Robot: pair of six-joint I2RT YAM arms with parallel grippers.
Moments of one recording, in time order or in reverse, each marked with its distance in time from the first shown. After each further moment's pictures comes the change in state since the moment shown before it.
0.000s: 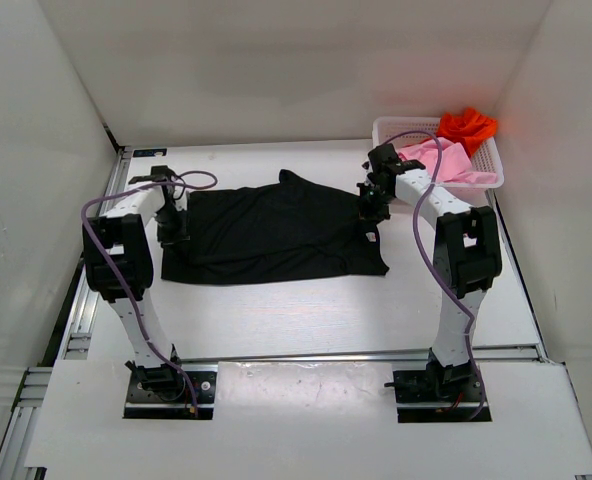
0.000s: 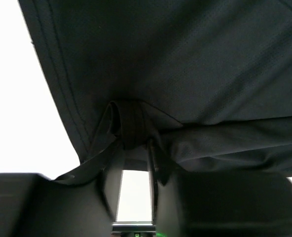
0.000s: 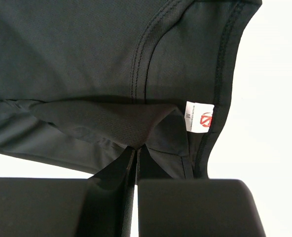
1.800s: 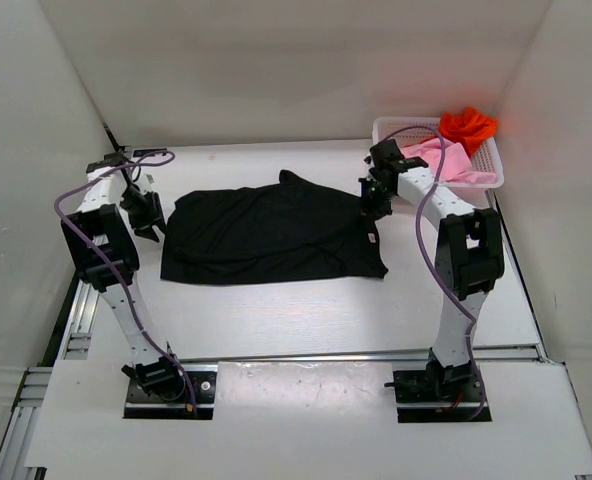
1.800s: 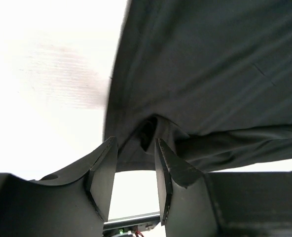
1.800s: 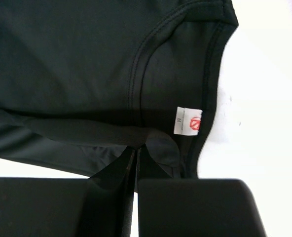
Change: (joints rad) left arm 0.218 0.166 0.316 -0.169 0.219 -0.004; right arm 0.005 -0.027 0.008 0.002 0.033 -0.007
